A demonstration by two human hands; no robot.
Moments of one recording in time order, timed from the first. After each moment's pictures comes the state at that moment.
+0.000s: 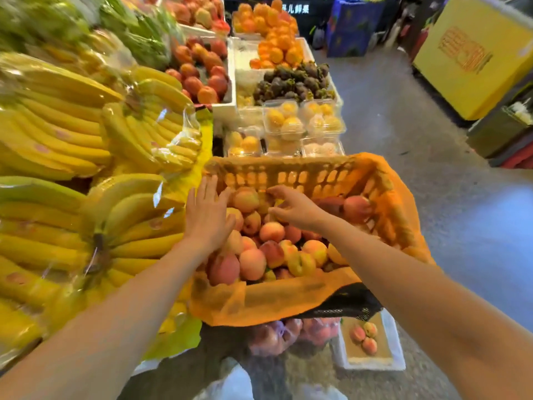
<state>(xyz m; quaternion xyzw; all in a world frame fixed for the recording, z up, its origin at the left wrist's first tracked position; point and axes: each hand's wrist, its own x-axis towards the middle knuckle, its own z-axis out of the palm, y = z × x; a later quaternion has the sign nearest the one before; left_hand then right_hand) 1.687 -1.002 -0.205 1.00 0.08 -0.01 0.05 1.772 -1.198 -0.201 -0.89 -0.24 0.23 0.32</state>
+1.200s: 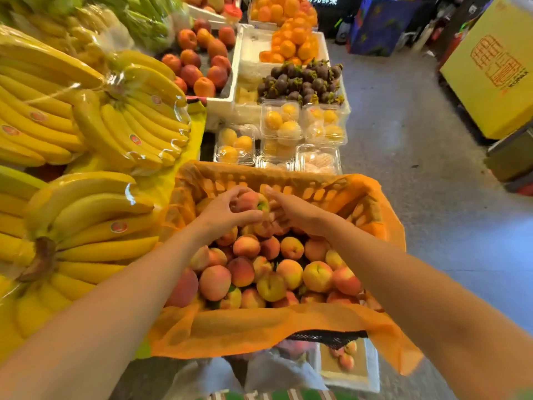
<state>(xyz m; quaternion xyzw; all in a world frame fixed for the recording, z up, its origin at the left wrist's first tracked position) 1.751 -1.053 -0.209 0.81 0.13 -0.08 0.57 1.847 -1.226 -0.209 -0.73 -0.11 0.48 0.46</state>
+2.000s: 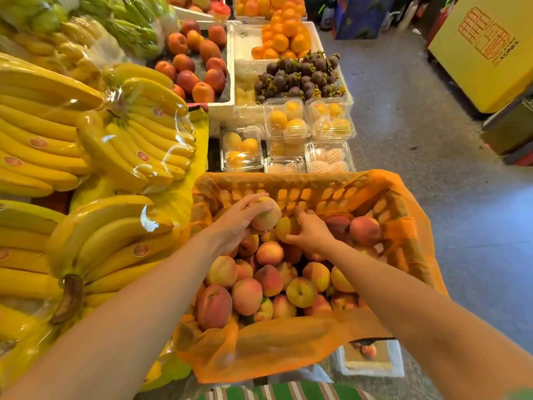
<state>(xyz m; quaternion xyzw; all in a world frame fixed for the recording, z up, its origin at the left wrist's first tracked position) 1.766 -1.033 -0.209 0.61 0.20 -0.19 0.74 1.826 -1.217 -0.277 -0.95 -0.16 0.22 0.18</state>
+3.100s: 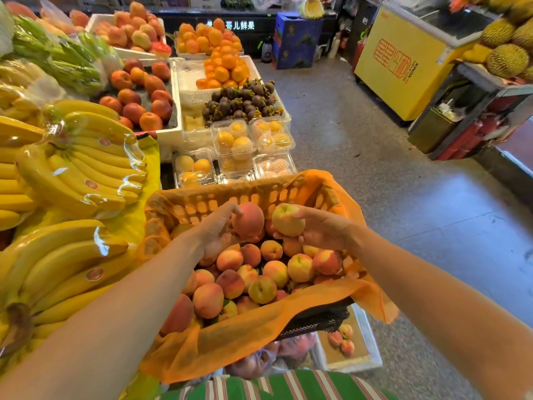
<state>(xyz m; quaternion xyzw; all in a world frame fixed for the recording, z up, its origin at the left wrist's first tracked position) 1.762 -1.080 -0.178 0.53 0.18 -0.29 0.77 1.791 -1.323 -0.162 -0.55 0.01 0.45 0.70</state>
